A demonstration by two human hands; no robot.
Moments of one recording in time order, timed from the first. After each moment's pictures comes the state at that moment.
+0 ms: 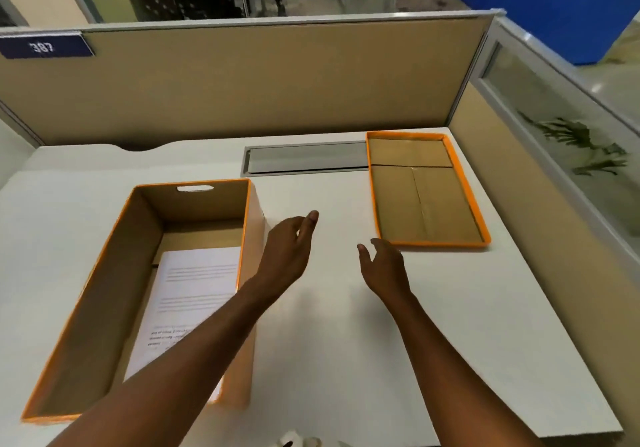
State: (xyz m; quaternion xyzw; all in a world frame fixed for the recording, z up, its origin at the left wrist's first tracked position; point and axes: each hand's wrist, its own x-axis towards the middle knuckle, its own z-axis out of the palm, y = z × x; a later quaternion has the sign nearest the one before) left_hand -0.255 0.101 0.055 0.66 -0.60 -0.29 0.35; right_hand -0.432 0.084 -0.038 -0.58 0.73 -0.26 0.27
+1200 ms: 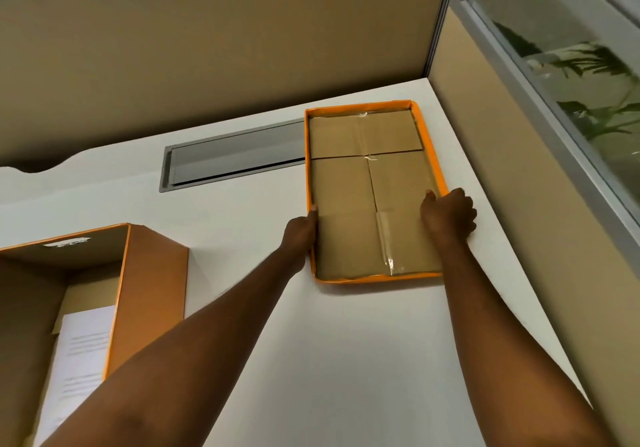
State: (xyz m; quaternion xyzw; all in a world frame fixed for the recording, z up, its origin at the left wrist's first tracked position) left_hand -0.398 -0.088 -0.077 0.72 -0.35 -0.54 0.25; right_hand -0.640 -0.110 -0.088 -0.31 0.90 -0.20 0.23
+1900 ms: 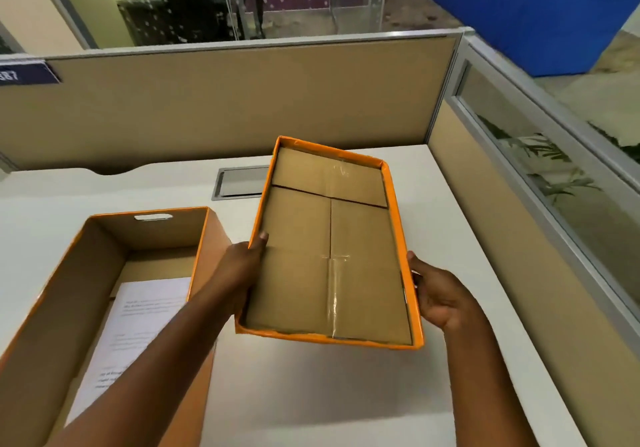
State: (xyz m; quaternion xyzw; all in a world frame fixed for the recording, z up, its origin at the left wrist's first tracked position) left_hand -0.276 0.057 0.066 0.76 -0.38 -0.43 0.30; right_hand -0.576 0.066 0.022 -0.22 0.56 -0.38 0.70
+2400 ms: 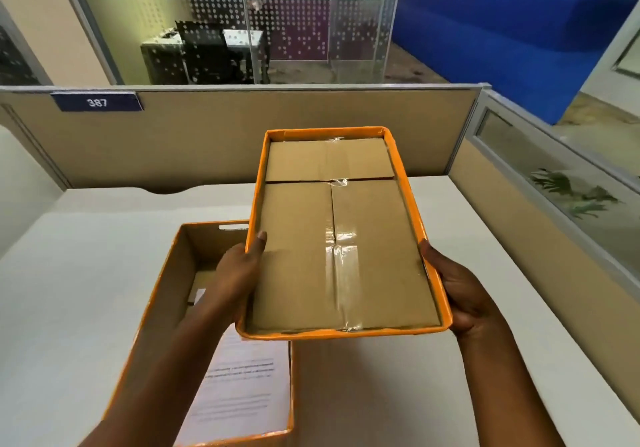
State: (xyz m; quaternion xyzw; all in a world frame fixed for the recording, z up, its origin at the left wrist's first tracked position) left_hand -0.118 0.139 0.129 0.70 -0.41 -0.44 0.39; right_hand -0.419 0.145 0.118 -0.27 0.42 -0.45 0.74
